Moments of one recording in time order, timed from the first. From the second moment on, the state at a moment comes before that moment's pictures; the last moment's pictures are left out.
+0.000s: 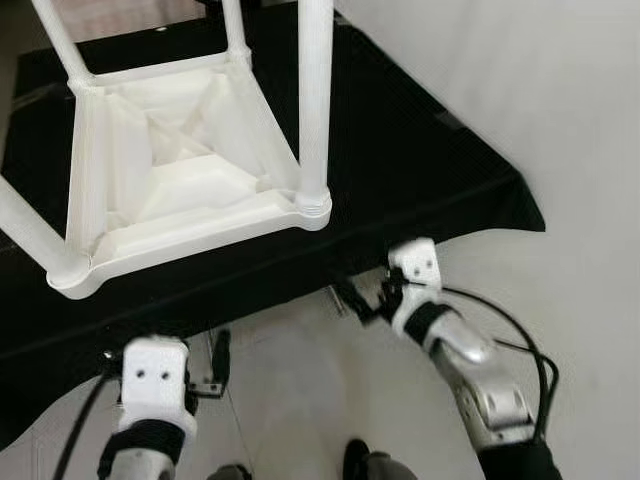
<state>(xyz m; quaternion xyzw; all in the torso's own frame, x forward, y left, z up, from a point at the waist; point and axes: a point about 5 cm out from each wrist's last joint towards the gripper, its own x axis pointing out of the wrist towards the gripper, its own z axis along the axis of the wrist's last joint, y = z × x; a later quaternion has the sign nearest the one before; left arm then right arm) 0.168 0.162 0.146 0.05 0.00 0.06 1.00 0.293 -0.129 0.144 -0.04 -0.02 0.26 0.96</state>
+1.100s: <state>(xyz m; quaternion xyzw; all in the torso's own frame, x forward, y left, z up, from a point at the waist) 0.185 0.154 0.134 0.05 -0.02 0.02 1.00 0.287 -0.127 0.138 -0.02 0.02 0.27 0.96</state>
